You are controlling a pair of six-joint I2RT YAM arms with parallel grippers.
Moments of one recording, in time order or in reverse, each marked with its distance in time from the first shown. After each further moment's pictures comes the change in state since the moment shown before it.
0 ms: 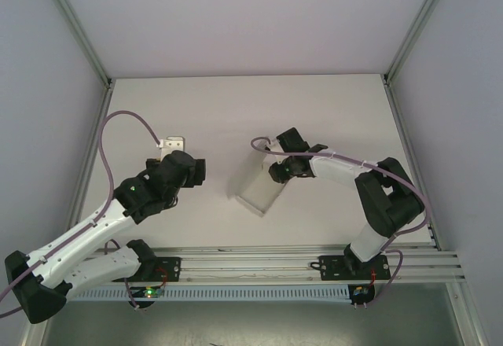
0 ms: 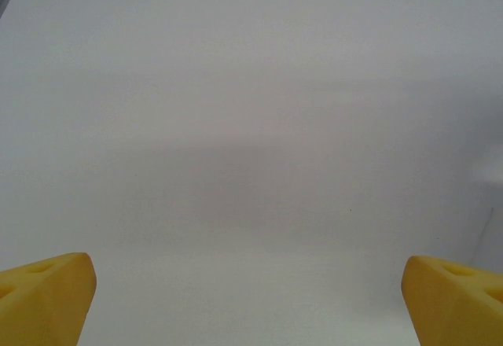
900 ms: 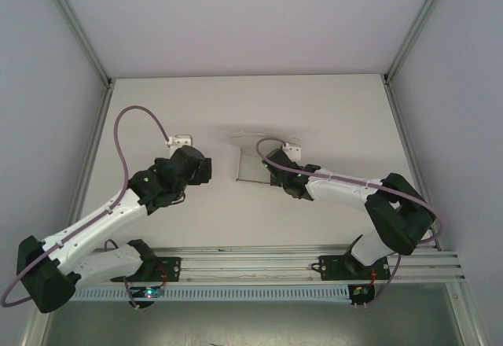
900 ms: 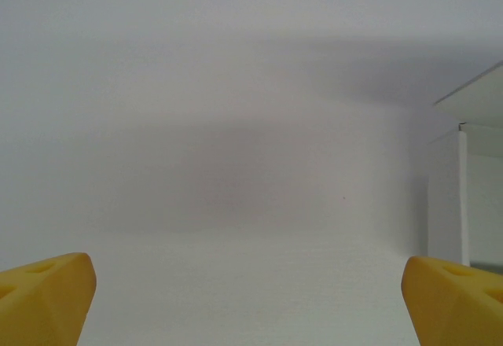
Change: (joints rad) left arm 0.036 0.133 0.001 0.059 0.080 -0.026; right arm 0.224 -0.131 -0.132 0.064 0.557 0.805
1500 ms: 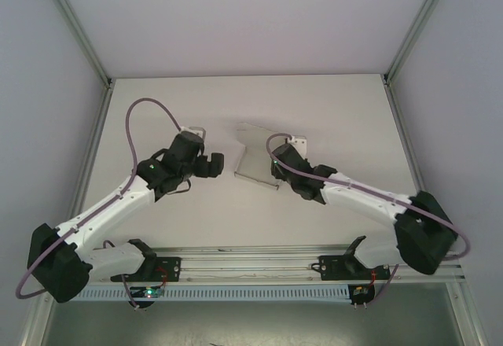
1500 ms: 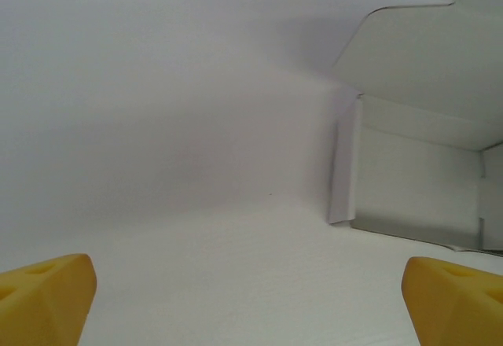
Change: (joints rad) left arm 0.138 0.112 0.056 0.135 0.347 0.172; right arm -0.002 -0.219 -0.003 -0.012 0.011 -0.145
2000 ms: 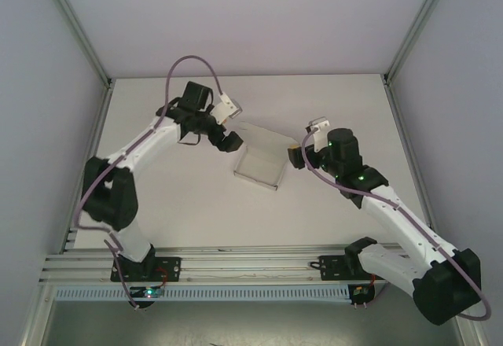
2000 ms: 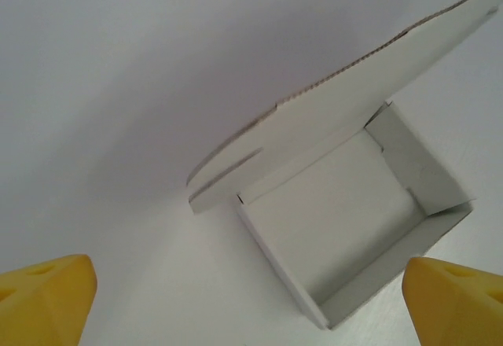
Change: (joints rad) left arm 0.196 0.592 0.540 -0.092 0.640 0.842; right arm -0.382 -0.306 -0.059 0.055 -0.510 -0.666
